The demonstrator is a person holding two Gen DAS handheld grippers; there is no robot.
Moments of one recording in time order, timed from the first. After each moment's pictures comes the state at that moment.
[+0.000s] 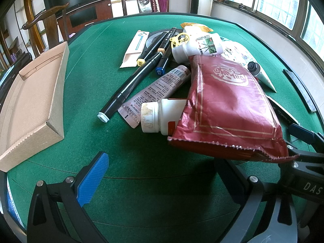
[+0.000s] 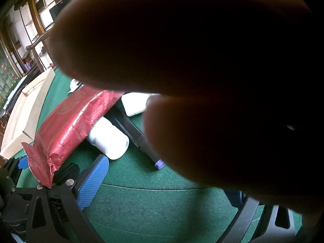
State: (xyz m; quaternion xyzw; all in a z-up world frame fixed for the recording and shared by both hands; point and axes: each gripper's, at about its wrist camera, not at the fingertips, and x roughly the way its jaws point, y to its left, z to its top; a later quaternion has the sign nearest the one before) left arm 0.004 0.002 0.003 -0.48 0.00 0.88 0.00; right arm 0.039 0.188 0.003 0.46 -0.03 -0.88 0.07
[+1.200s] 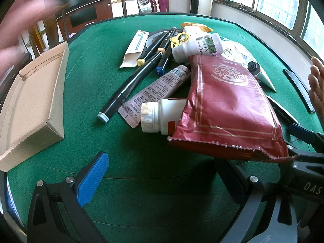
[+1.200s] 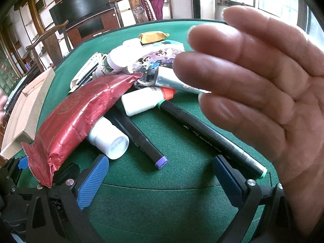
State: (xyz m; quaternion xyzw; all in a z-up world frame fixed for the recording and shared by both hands) left arm 0.004 0.003 0.003 -0.48 0.00 0.88 0.00; right arm 0.012 0.201 0.004 0.47 -0.03 -0.88 0.07
